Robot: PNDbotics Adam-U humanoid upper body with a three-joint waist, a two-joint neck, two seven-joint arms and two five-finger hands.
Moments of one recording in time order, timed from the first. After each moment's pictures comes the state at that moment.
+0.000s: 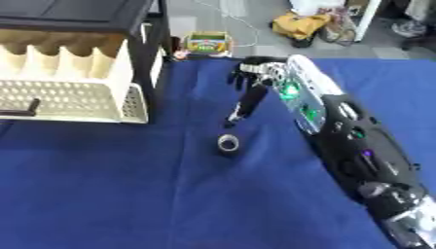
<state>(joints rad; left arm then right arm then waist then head) -0.71 0.87 -0.06 -1.99 -0.03 0.11 0.03 -0.98 -0.44 0.31 -1.23 0.77 0.31 0.75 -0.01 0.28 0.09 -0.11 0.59</state>
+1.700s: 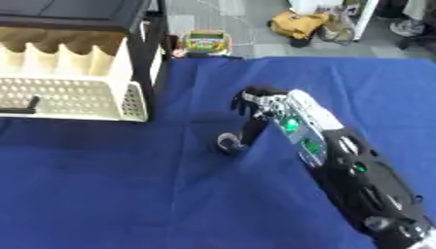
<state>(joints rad) -0.69 0.79 -0.03 -1.99 0.08 0.06 0.22 -0.83 -0.43 0.33 -1.35 0.85 0.33 0.66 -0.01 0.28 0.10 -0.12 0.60</state>
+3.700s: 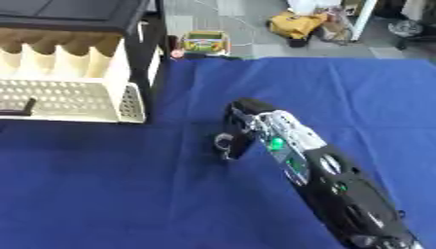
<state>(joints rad) -0.66 0.75 -0.03 -1.99 0.08 0.07 0.19 -0.78 -0.39 0.35 -1.35 0.92 0.35 0.58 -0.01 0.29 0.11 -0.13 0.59</state>
